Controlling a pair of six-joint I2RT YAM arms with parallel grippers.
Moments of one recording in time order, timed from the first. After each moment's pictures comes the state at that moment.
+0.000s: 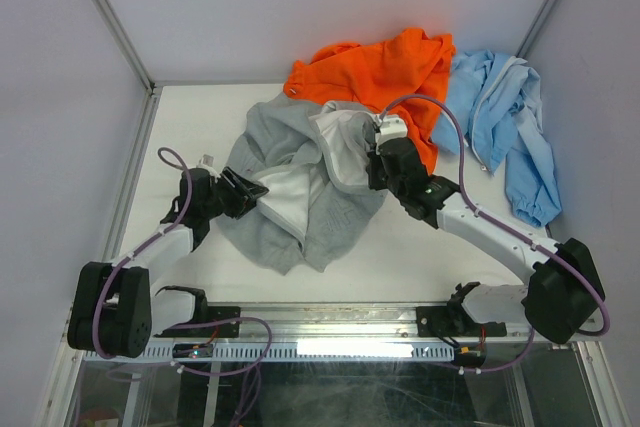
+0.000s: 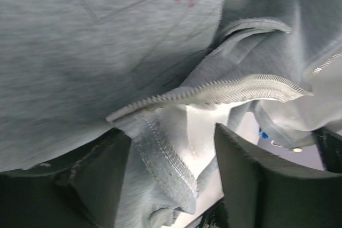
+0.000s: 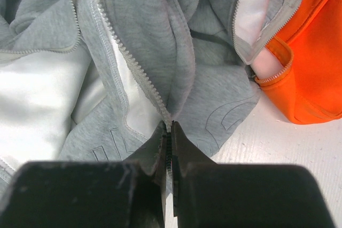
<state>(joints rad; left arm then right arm) -0.12 1.18 0.42 0.17 0.39 -0.99 0.68 1.26 0.89 -0.18 0.28 0.29</state>
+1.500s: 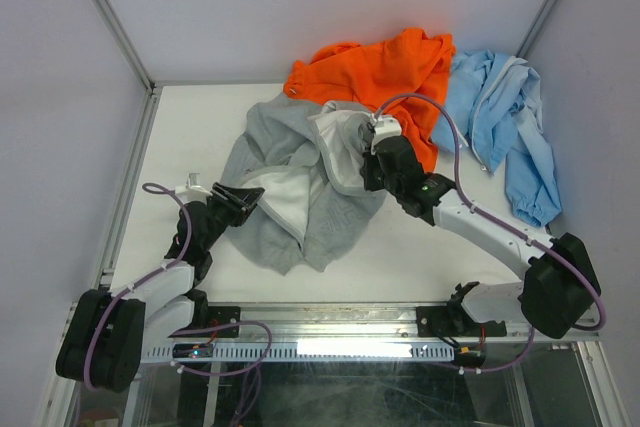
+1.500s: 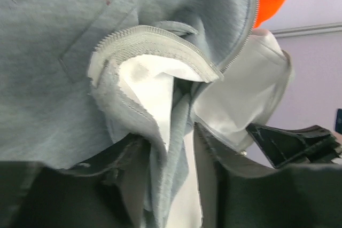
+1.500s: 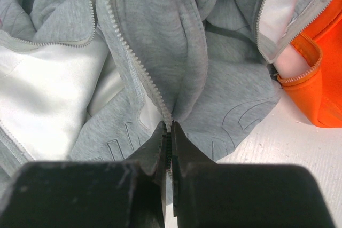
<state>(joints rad) -0.24 0.99 0.10 0.71 0.19 -1.23 0.69 1.29 0.91 -0.19 0.21 0.31</state>
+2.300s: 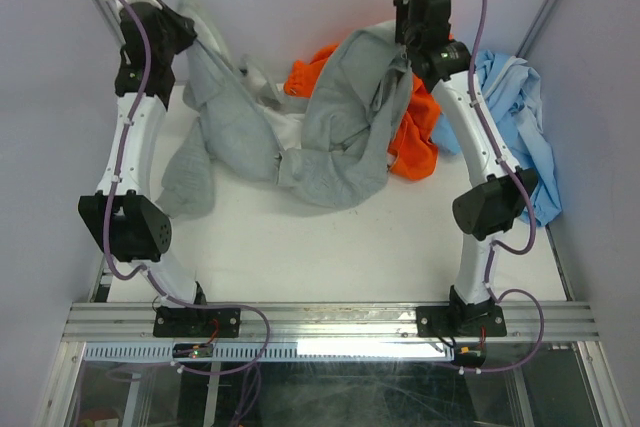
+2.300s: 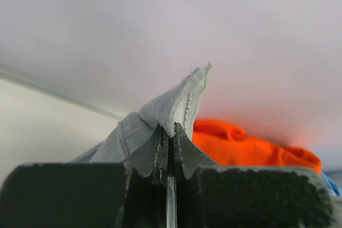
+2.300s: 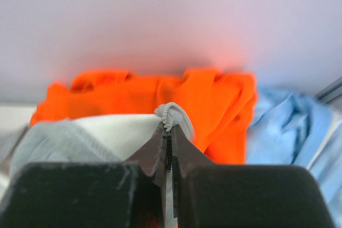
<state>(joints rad) 0.01 1.76 2.02 -0.26 -0.03 -0.47 0.34 1.97 2.35 -0.47 0.37 -0.07</state>
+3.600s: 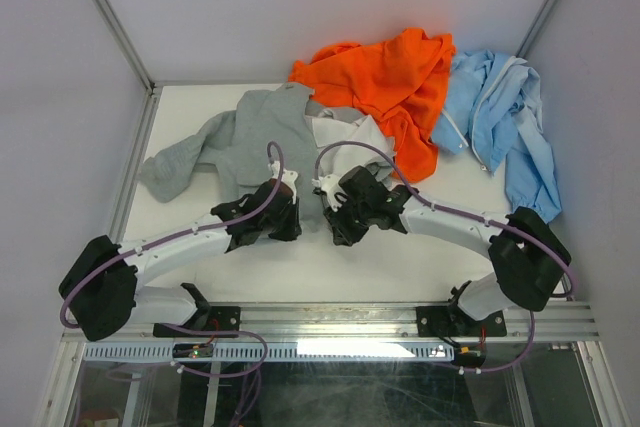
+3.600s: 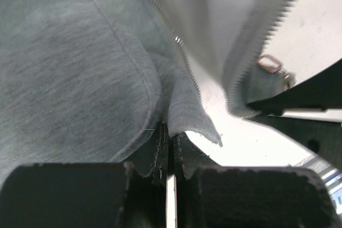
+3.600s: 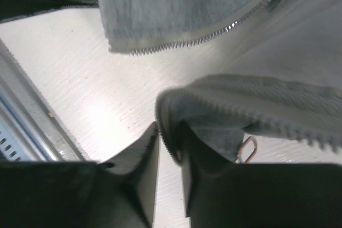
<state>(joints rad) -0.82 1.28 0.76 -0.32 -0.07 -0.53 0.87 1.48 0.92 -0.42 -0.26 0.02</state>
